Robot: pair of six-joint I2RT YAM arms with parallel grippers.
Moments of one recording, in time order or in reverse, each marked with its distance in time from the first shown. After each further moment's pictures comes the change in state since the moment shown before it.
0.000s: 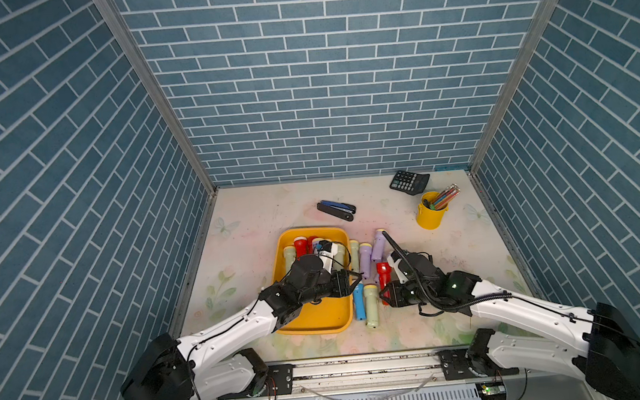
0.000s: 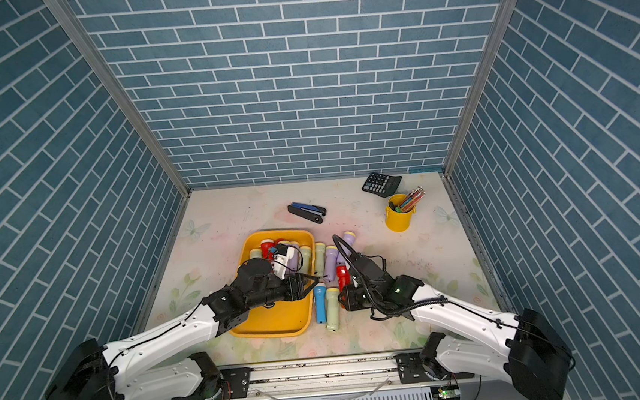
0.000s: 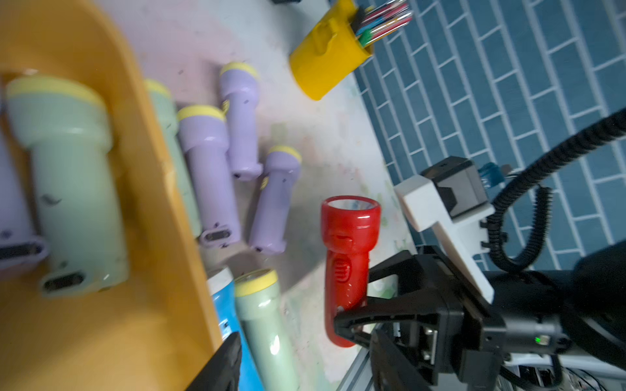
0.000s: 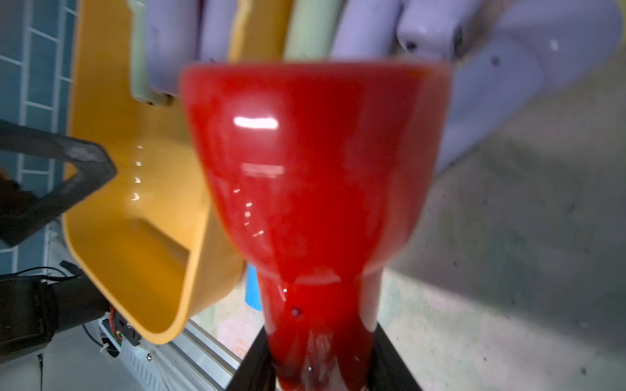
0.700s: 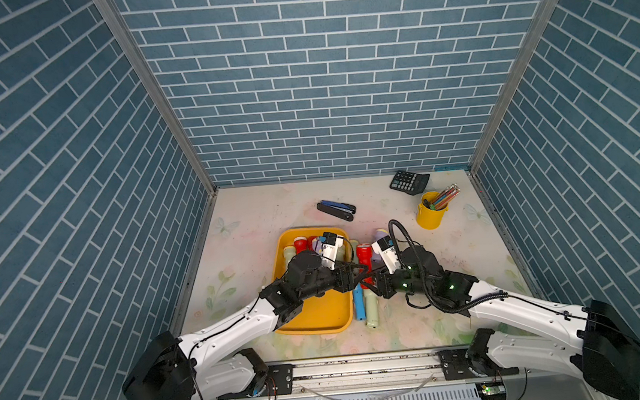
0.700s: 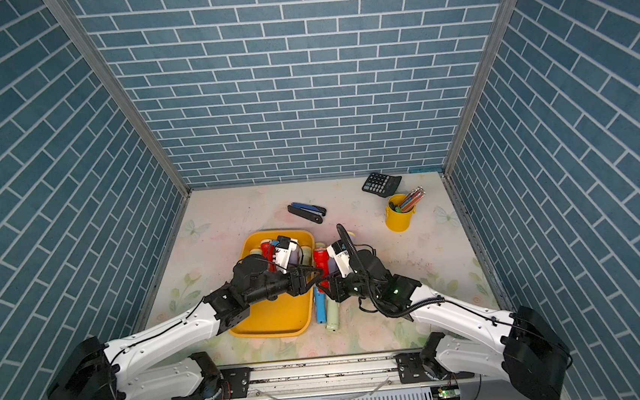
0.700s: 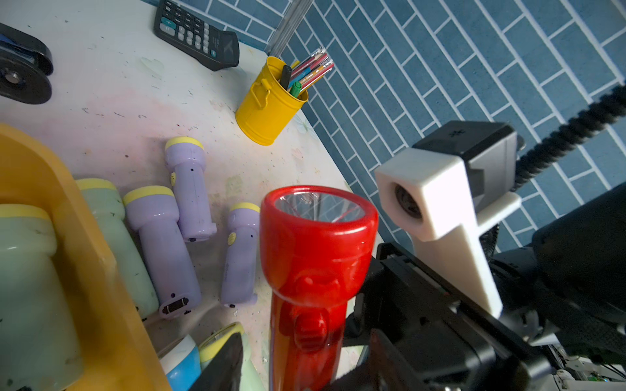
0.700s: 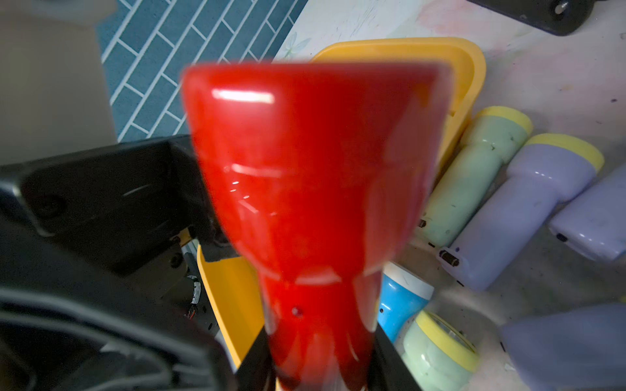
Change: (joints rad) left arm 0.000 0.012 0.018 0.109 -0.013 0.103; right arm 0.000 0.045 -0.026 0.407 -0.134 -0.128
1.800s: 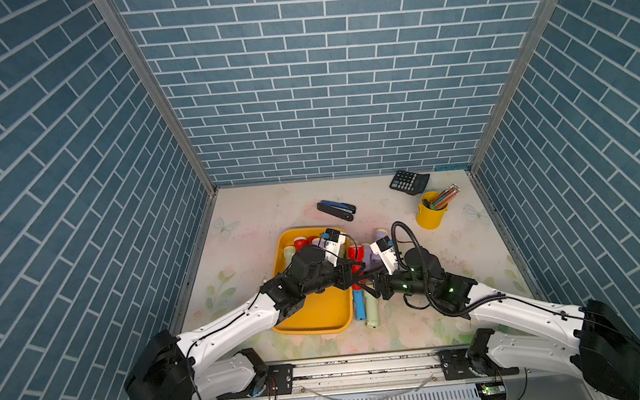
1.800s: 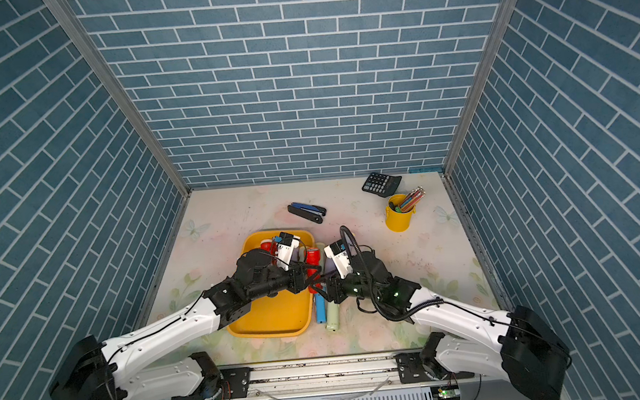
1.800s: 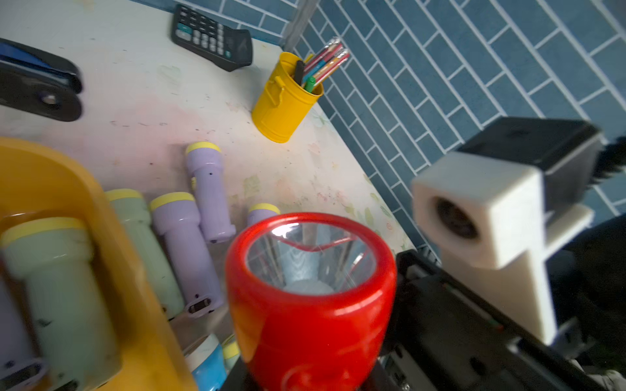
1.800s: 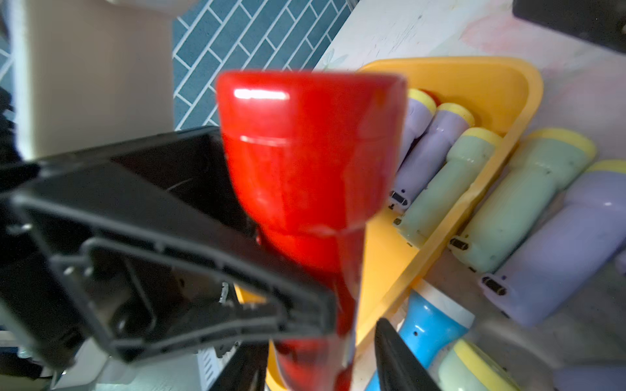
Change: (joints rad) left arm 0.010 -0.010 0.090 -0.211 -0.050 0.094; right arm -0.023 -0.029 -0.055 0.136 -0.068 0.014
